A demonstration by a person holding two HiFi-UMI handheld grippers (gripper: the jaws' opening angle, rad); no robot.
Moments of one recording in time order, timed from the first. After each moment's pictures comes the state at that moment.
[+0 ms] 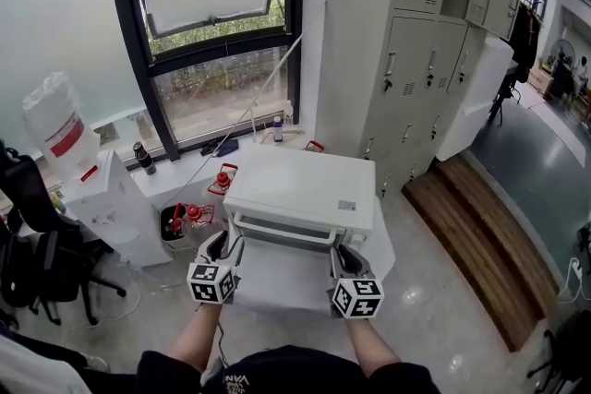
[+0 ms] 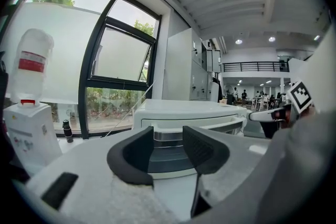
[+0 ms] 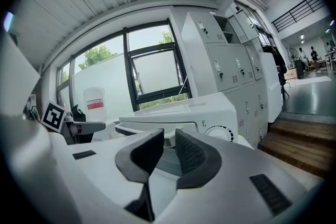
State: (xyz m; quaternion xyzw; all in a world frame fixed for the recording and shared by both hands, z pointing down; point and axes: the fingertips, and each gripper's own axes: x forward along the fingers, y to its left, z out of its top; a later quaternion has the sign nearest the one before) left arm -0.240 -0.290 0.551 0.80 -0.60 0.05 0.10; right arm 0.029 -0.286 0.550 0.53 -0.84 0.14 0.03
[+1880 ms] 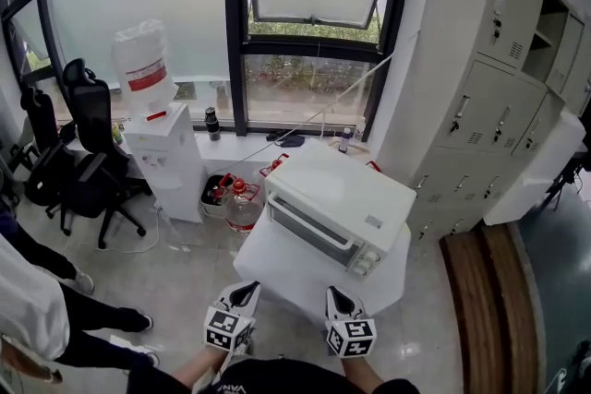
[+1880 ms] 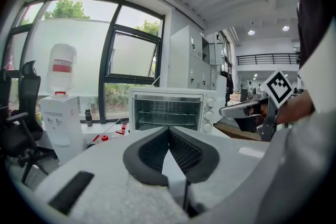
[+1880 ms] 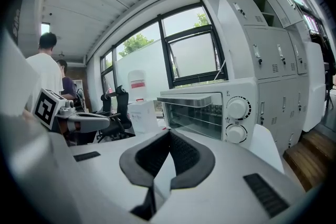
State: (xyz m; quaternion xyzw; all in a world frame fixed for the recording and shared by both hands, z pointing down) left arm -0.138 -0.116 0.607 0.73 -0.66 0.08 0.11; right arm 0.026 -0.200 0.597 0.33 -0.93 0.12 0.12
